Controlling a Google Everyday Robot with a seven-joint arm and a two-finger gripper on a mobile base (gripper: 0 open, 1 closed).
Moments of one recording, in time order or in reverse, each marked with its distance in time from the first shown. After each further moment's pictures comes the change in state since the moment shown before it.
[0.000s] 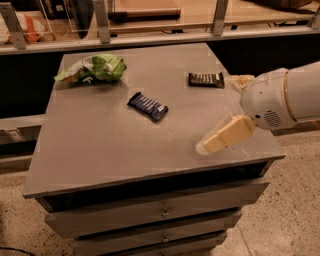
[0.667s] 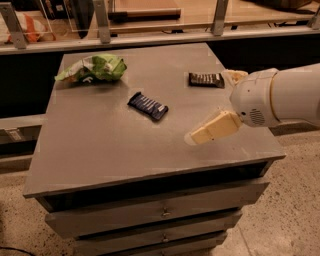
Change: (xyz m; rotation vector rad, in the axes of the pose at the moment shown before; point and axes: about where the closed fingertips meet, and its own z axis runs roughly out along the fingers) arm -0.012 -0.016 0.017 0.108 -0.059 0.021
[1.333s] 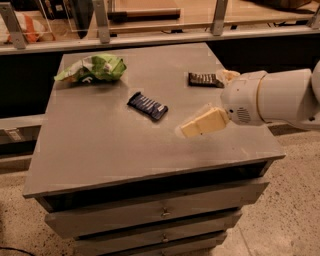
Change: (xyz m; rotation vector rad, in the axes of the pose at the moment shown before) arm -0.004 -0.008 0.020 0.037 -0.054 0.052
